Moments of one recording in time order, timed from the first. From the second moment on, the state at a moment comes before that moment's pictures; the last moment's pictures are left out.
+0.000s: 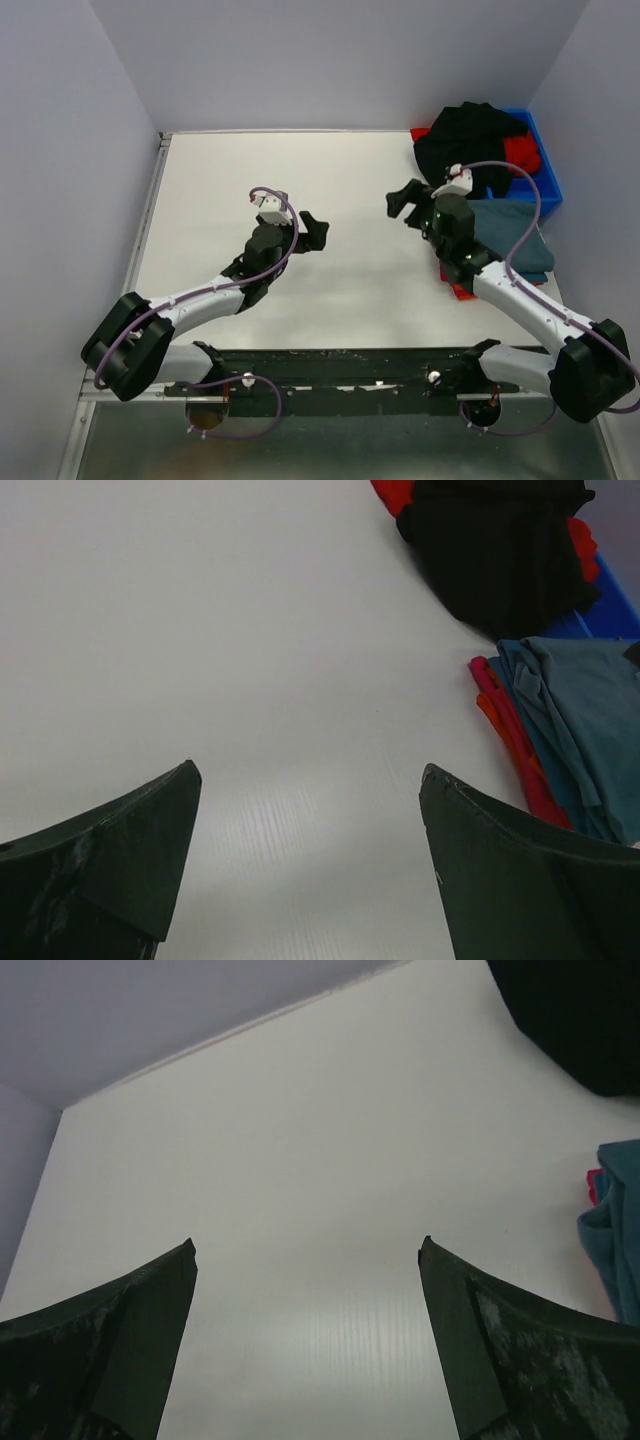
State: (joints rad) left arm -0.68 1.28 0.53 0.56 -0.25 -0.55; right arm 0.51 1.14 0.65 0.23 0.31 0.54
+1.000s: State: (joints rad) left arm -0.68 1.32 0.57 0.59 -0.16 -0.54; right arm -0.04 2.05 1.74 -0.35 0.28 0.59
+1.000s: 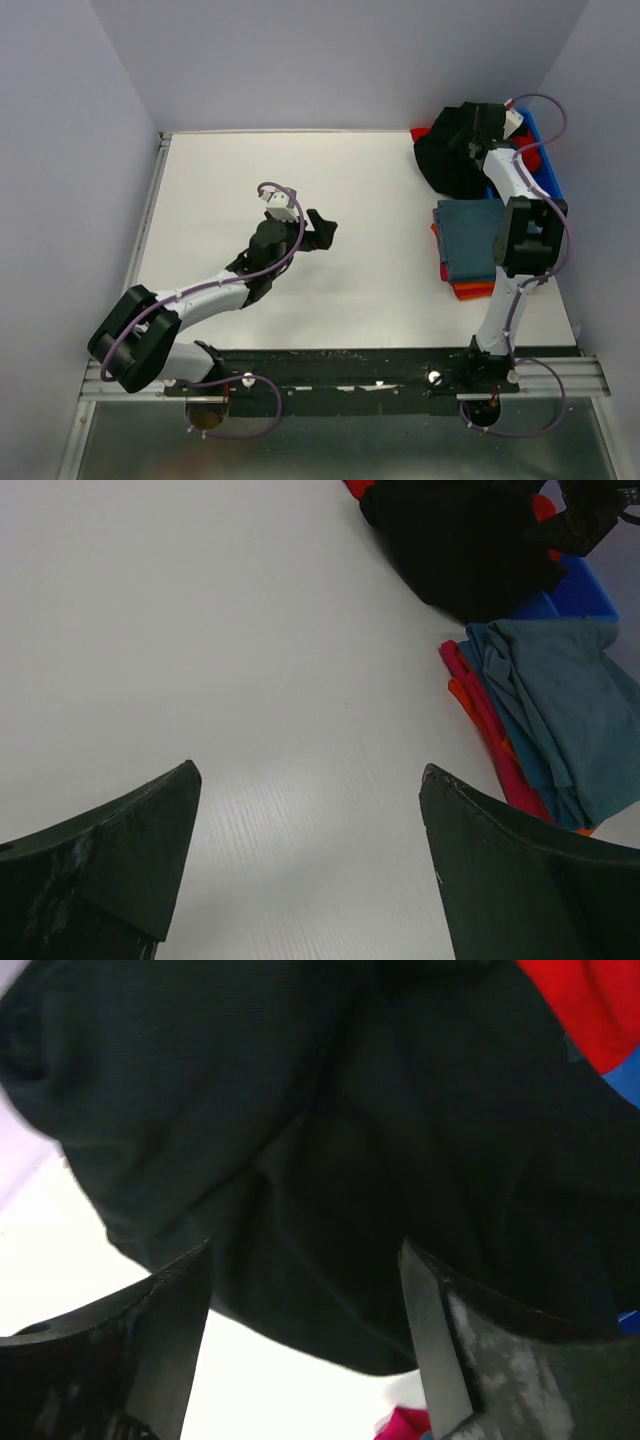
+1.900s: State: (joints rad) left arm -0.68 1.29 0.60 0.55 -0.17 -0.54; right arm 0.00 1.57 1.63 -0.20 0.04 0.48
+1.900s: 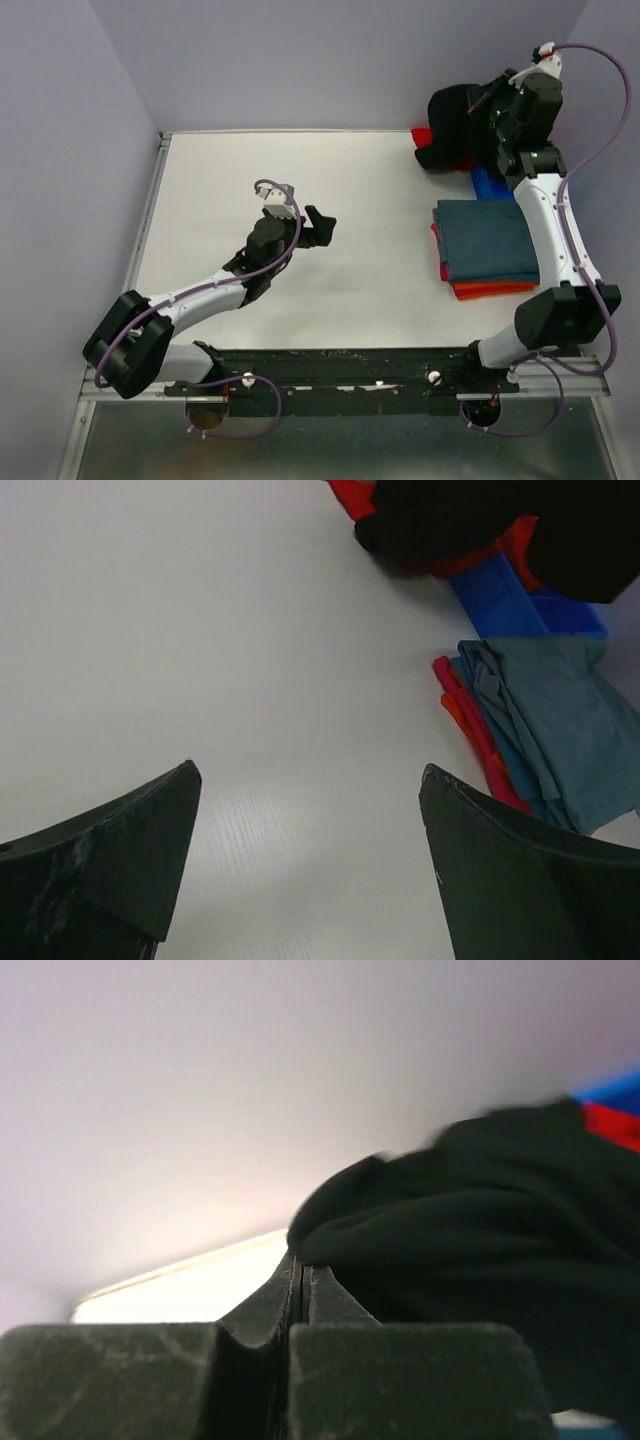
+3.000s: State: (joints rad) left arm -0.69 1.00 0.60 0.13 -0.60 -0.60; right arm 0.43 1.19 0.90 -0.17 -0.31 0.42
